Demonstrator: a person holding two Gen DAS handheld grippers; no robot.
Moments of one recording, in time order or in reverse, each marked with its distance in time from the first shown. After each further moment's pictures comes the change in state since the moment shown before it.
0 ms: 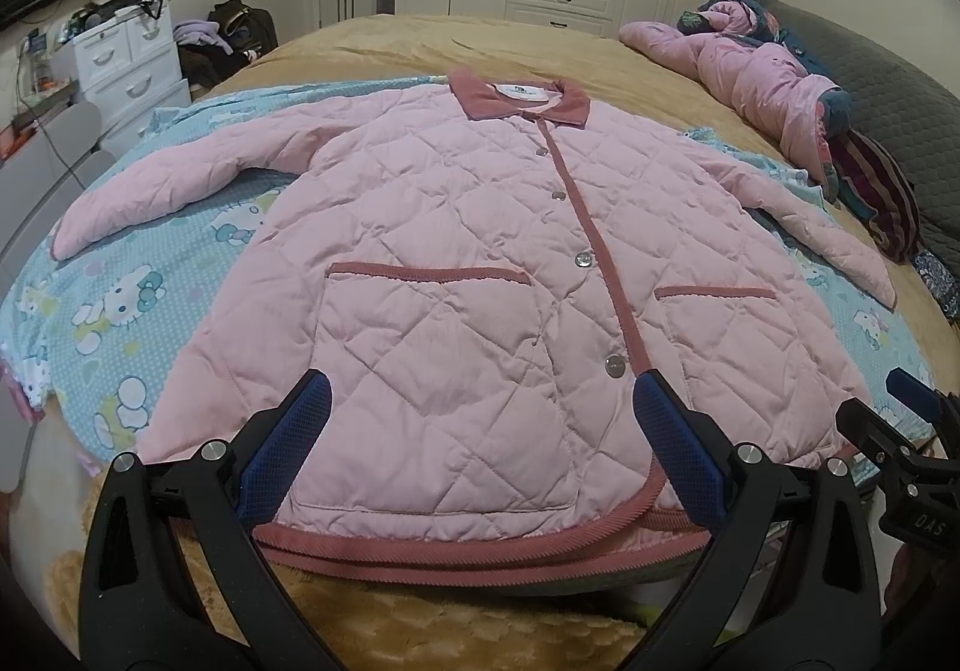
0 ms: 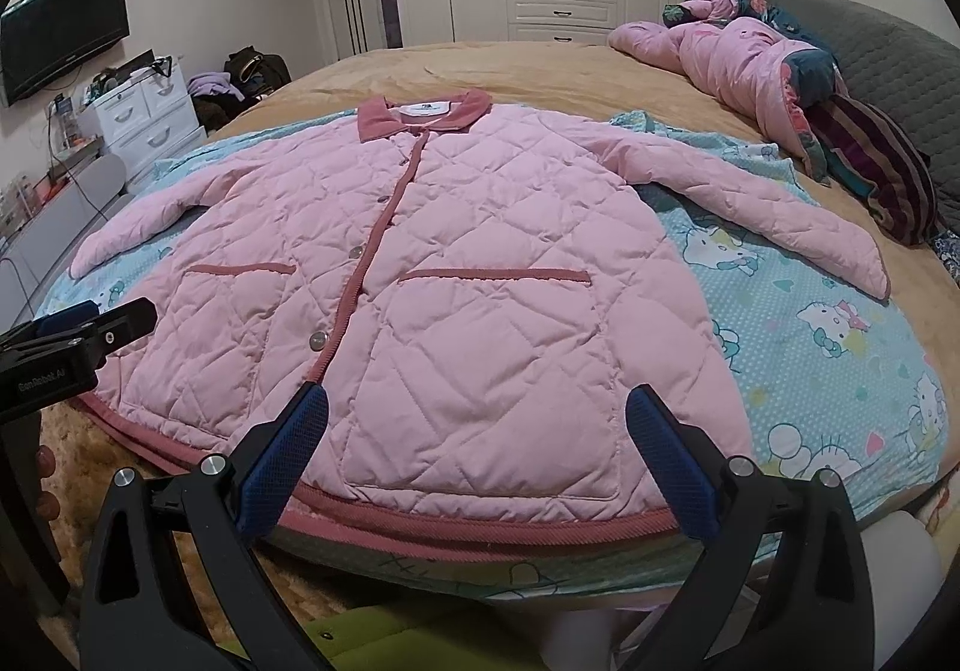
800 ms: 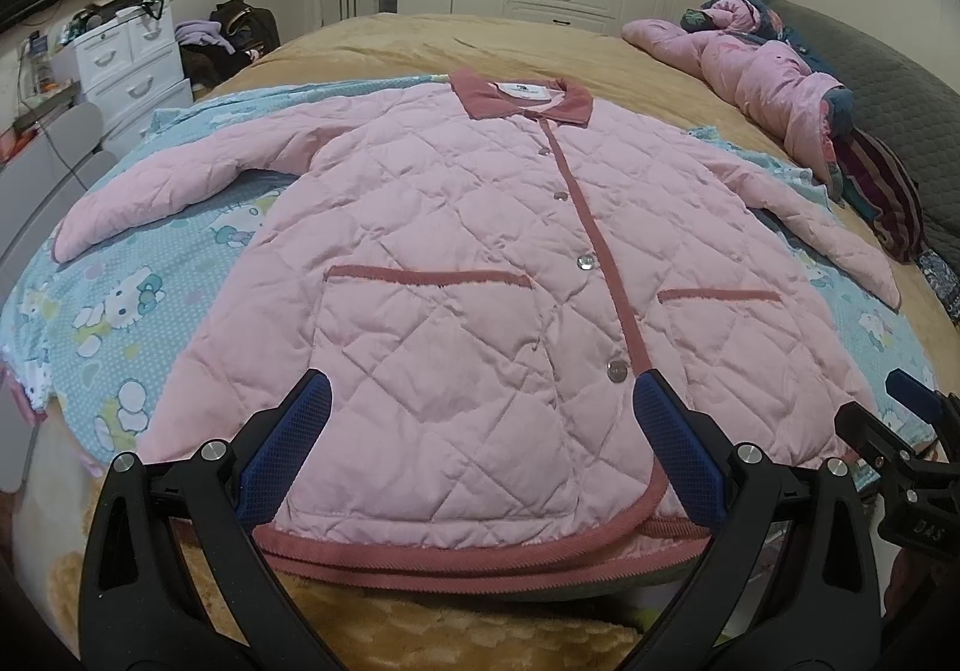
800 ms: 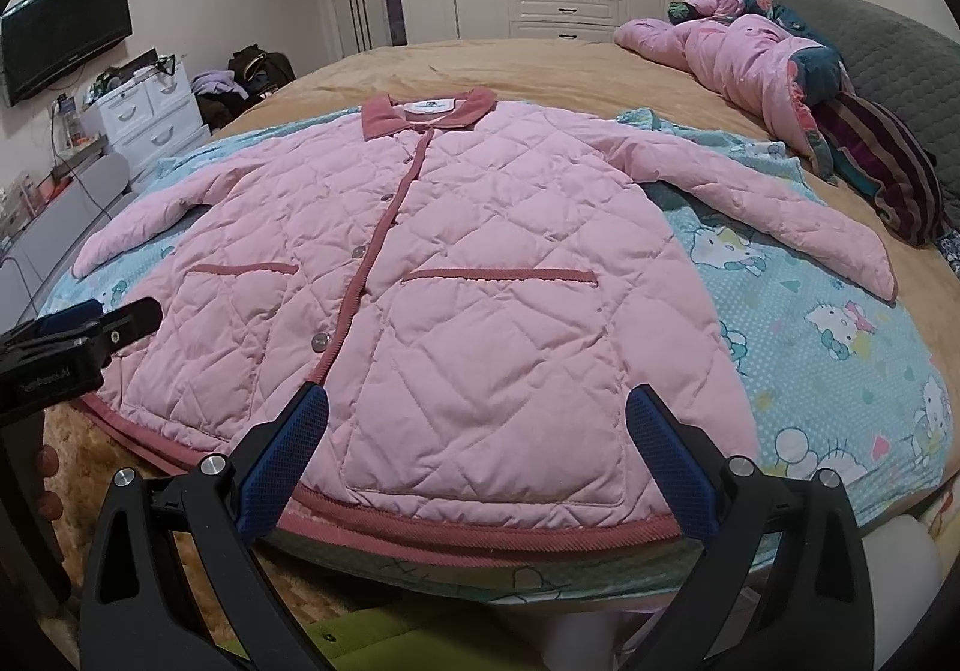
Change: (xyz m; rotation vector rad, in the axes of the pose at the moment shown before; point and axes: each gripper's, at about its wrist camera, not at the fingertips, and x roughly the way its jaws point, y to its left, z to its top) left arm 0.003 -0.002 0.005 -0.006 -0.003 0.017; right arm 0.007 -0.001 0.004 -0.004 0.006 0.017
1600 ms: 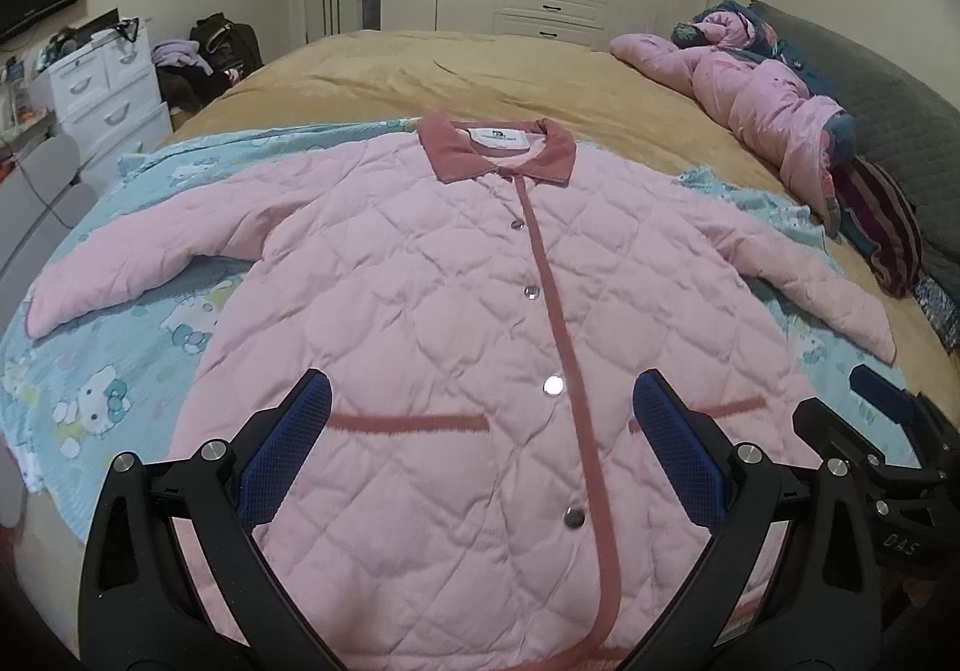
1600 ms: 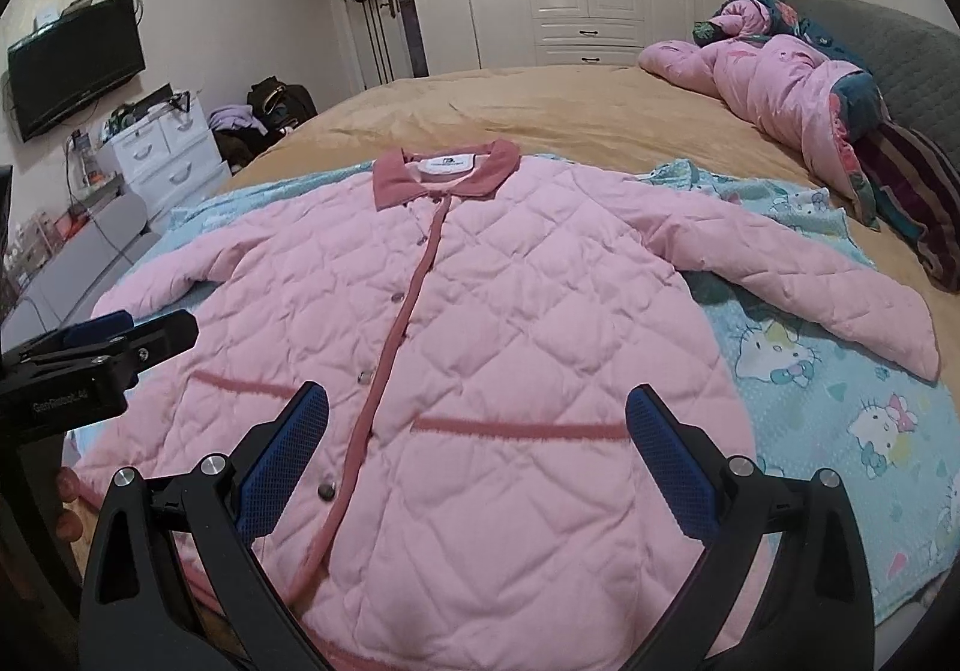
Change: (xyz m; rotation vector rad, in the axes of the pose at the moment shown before) left arm 0.033 -0.026 0.090 0.016 -0.012 -0.034; right arm 0.043 -0.014 0.092 0.024 -0.064 0.088
